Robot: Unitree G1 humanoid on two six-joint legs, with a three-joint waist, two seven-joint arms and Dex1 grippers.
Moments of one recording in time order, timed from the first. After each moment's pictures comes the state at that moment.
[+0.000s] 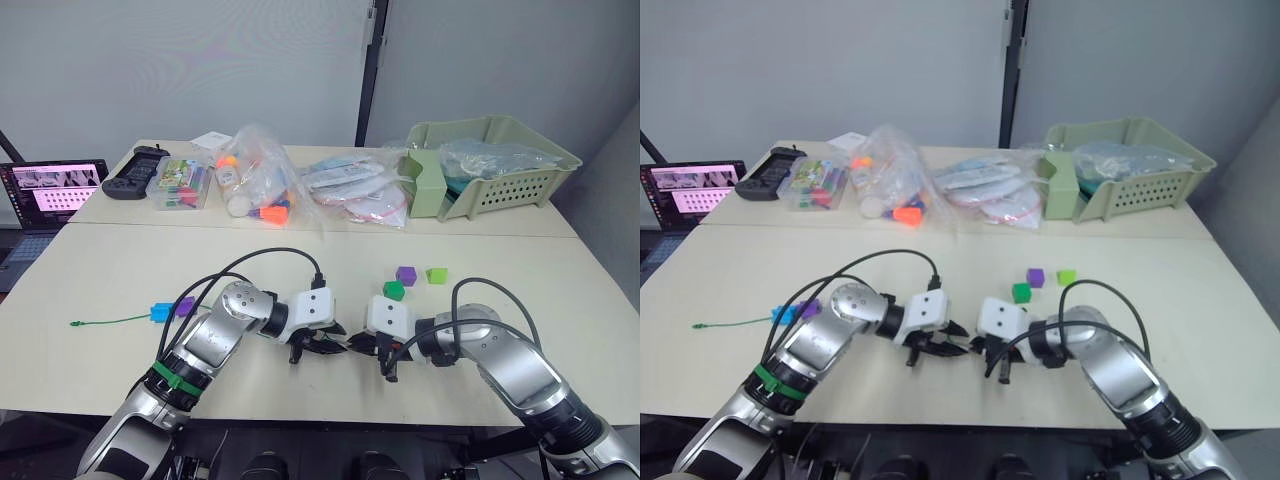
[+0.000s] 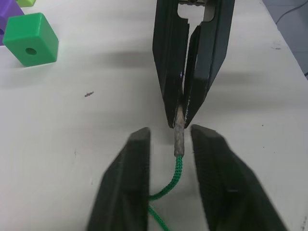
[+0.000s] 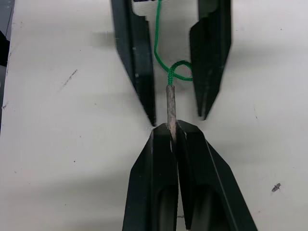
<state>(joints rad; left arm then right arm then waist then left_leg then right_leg) -0.59 0.49 -0.42 0.01 -0.07 0.35 -1.21 -0.42 -0.67 0.38 -0.37 0.14 0.62 0.99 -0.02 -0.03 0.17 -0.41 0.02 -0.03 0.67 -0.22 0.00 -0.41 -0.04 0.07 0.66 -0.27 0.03</state>
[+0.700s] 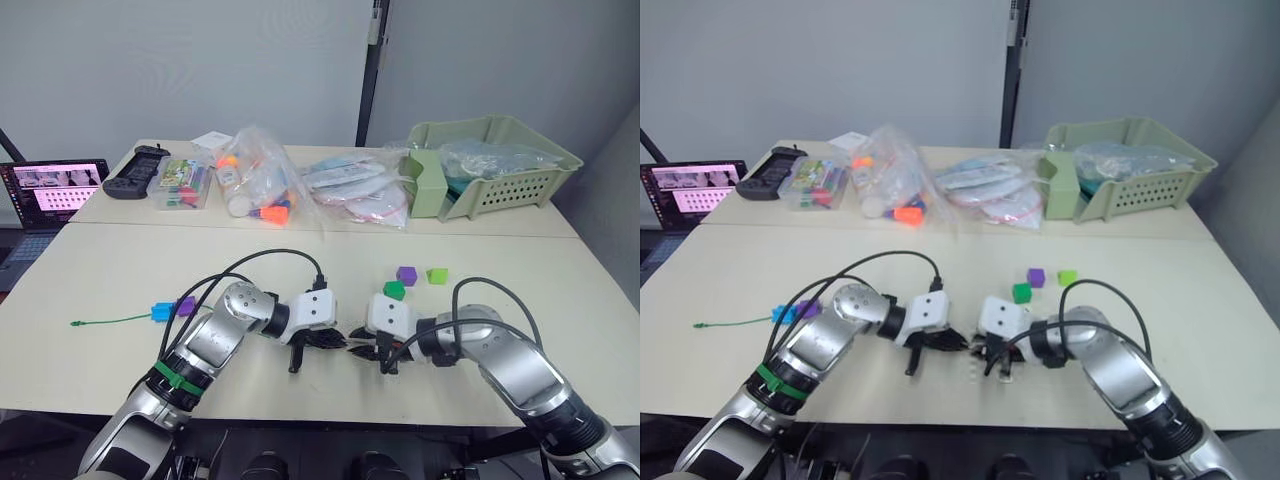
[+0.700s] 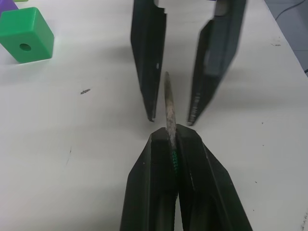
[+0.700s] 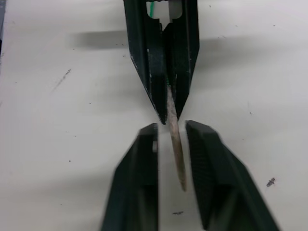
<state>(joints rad) -0.60 0.49 -0.43 0.01 -0.07 0.35 -1.21 -0.41 -0.68 0.36 -0.39 0.15 0.66 0.98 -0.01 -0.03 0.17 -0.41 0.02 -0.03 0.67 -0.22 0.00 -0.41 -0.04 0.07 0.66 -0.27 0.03</state>
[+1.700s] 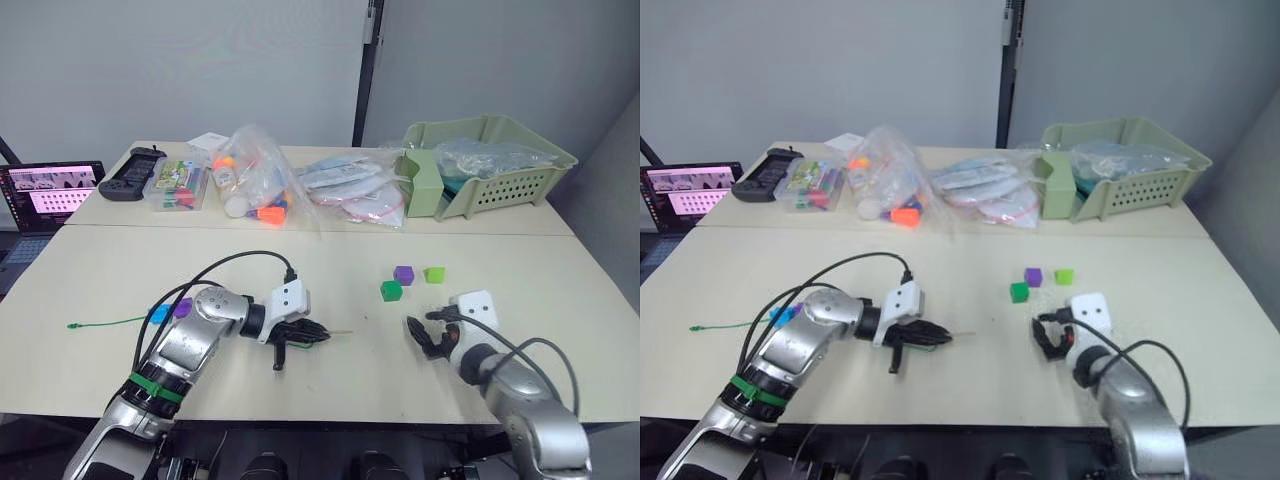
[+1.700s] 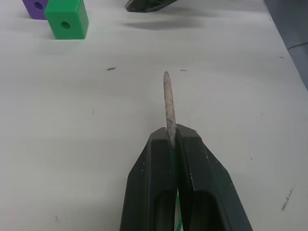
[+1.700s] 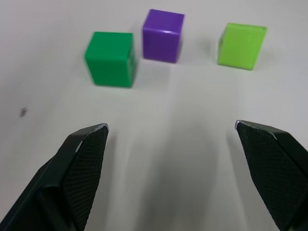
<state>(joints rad) -0.51 0.55 -0.32 0.01 -0.18 0.37 -1.19 -0.08 -0.26 -0.13 -0.43 0.14 0.76 0.19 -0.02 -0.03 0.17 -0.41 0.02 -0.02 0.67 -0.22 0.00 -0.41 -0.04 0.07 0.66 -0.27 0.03</state>
